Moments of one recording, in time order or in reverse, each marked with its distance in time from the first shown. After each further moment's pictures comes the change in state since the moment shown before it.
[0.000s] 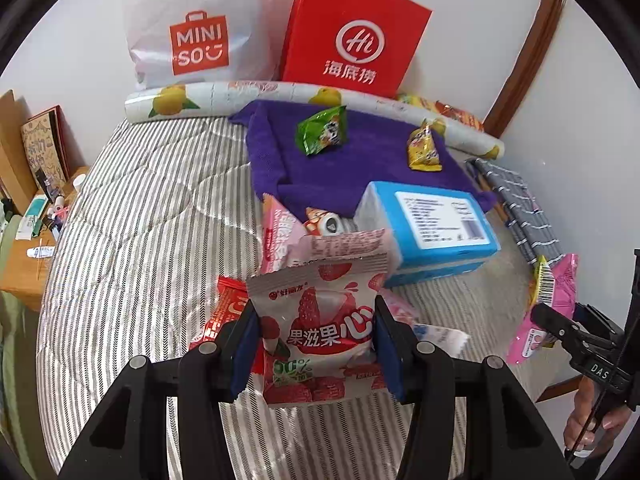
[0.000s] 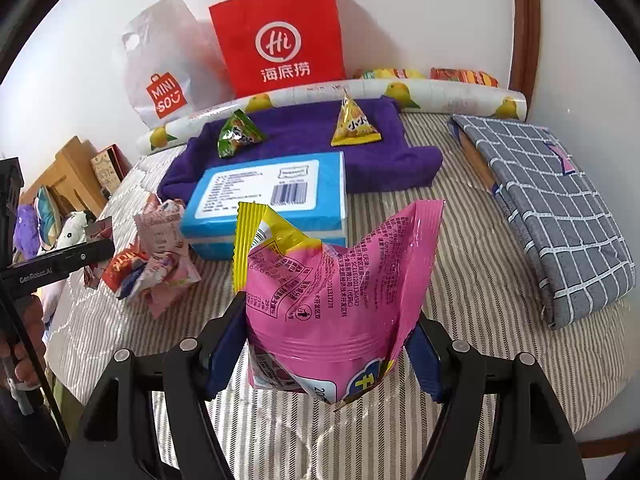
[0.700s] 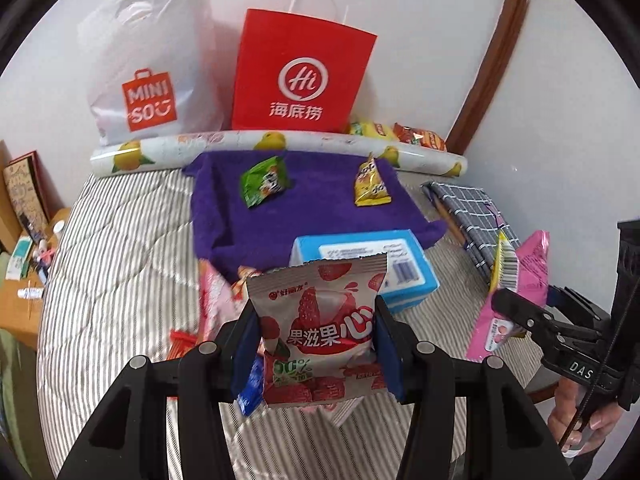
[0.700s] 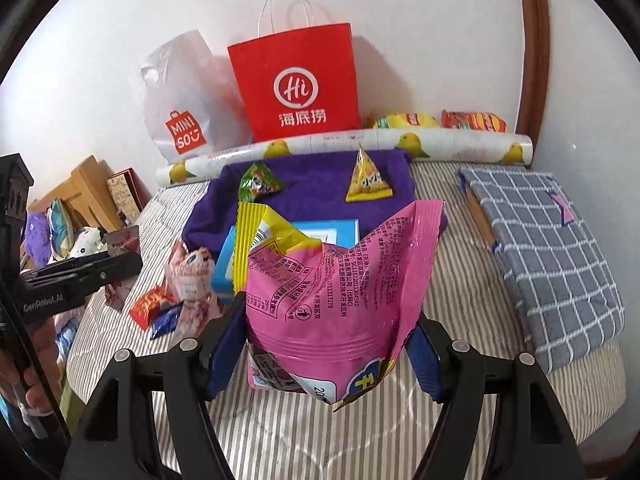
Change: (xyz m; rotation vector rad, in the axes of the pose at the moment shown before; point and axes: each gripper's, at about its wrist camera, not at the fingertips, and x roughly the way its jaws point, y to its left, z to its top) left arm -0.023 -0.059 0.040 0.068 -0.064 -0.060; right arm -0.027 0.007 0.051 -0.036 -0.087 0.029
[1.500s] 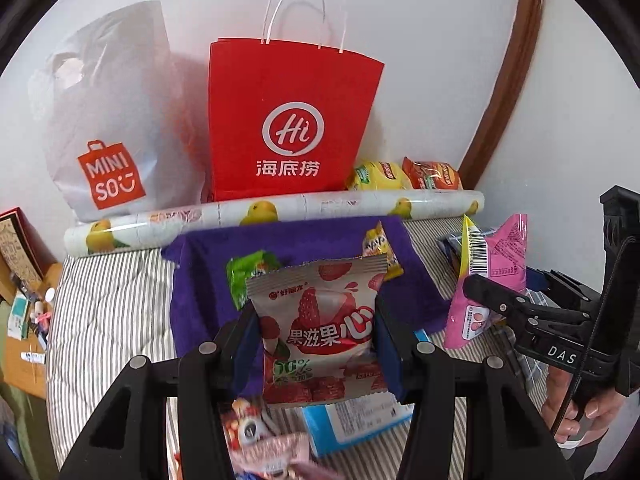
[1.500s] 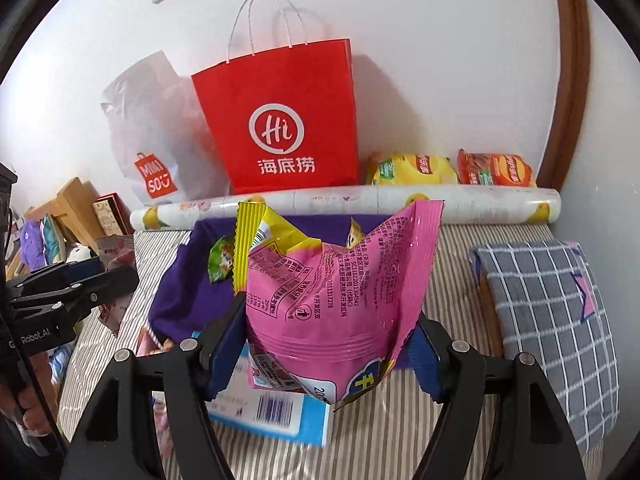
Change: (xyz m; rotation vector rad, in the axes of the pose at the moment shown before) left arm 0.056 -0.009 0.108 0.038 -0.039 0.038; right arm 0.081 -0.027 0.119 -0.022 0.007 0.021
